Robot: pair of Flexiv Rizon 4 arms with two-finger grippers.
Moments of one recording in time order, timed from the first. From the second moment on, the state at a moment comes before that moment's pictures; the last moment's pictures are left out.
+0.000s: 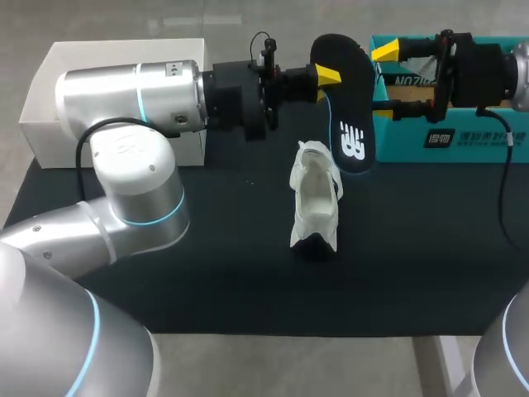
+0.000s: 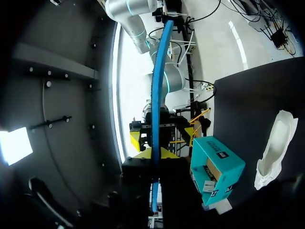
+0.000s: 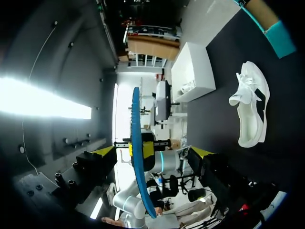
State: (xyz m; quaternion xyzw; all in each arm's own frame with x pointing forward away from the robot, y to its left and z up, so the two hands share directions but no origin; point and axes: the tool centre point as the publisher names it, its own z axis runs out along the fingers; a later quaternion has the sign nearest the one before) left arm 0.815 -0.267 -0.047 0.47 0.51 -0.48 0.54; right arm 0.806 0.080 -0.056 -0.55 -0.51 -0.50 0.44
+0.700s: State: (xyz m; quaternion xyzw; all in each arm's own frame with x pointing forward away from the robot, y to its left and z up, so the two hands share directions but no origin) left arm 0.809 -0.254 -0.047 0.44 0.54 -0.48 0.53; right arm 0.776 0.056 -0.065 -0.58 -0.53 -0.48 0.38
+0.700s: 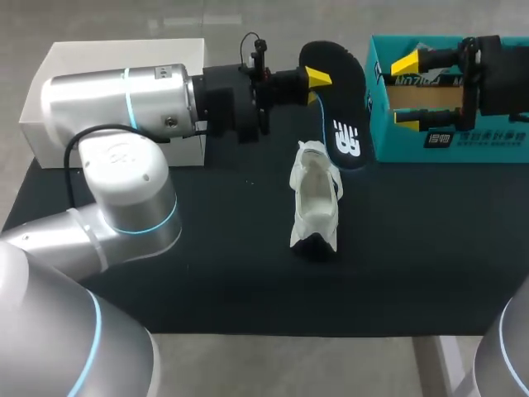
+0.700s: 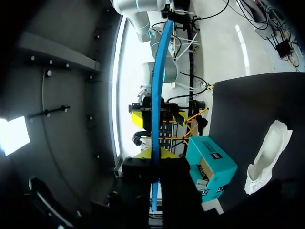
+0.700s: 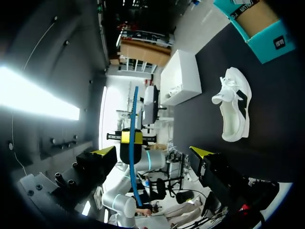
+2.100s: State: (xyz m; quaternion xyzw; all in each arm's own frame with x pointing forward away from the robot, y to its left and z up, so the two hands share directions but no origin) left arm 0.802 -0.241 -0.043 0.44 0.55 -0.48 0.52; right arm 0.743 -0.067 -0.088 -0.76 -0.53 -0.33 0.17
